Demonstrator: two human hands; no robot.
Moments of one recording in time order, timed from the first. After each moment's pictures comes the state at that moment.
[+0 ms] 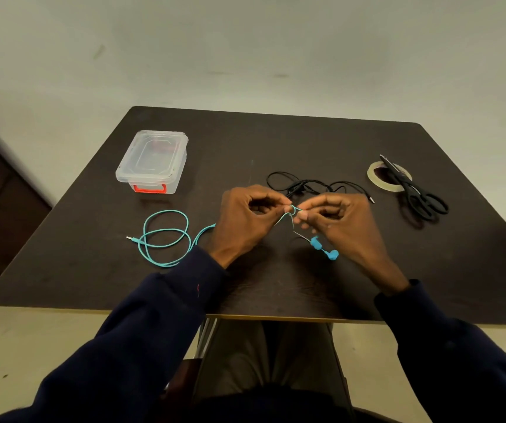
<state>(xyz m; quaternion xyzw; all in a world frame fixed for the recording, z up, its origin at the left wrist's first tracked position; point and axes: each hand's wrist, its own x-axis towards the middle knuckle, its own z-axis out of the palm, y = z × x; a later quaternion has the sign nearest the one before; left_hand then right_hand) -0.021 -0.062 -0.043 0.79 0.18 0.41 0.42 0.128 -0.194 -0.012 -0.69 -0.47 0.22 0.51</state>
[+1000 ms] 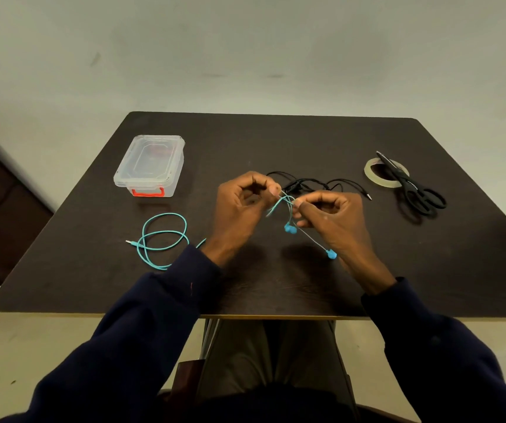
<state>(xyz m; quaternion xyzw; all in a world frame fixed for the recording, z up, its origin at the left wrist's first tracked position) -0.022 -0.067 -0.029 0.71 0.15 0.43 0.54 0.112 -0.191 -0.014 -0.66 -0.39 0.22 0.60</state>
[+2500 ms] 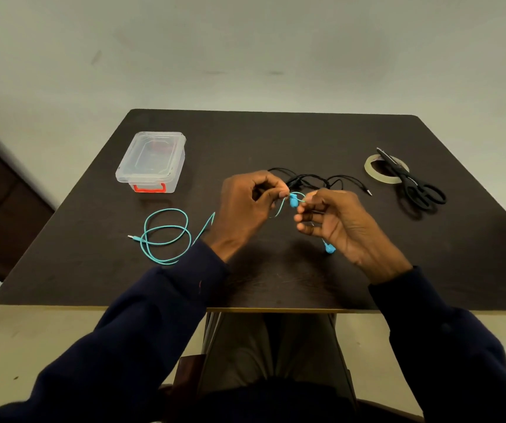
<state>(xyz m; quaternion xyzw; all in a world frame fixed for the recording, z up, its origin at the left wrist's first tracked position) -0.023 -0.077 -0.013 0.81 0.18 0.42 0.38 0.114 -0.194 0.006 -0.56 -0.22 0.48 0.65</state>
